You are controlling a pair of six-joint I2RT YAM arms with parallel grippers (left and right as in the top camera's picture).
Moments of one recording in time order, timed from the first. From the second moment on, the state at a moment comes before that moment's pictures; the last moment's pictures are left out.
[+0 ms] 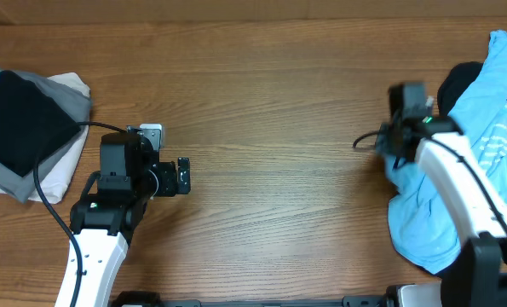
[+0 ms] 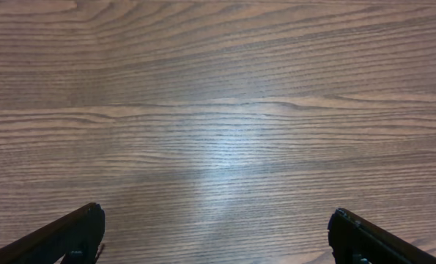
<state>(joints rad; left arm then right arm) -0.06 1.08 0.78 -0.61 0.11 -0.07 0.05 1.57 1.20 -0.85 0.26 0.37</state>
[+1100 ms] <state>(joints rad) -0.06 1.08 0.78 -0.59 0.15 -0.08 0.41 1.87 1.56 -0.70 -0.19 0.21</state>
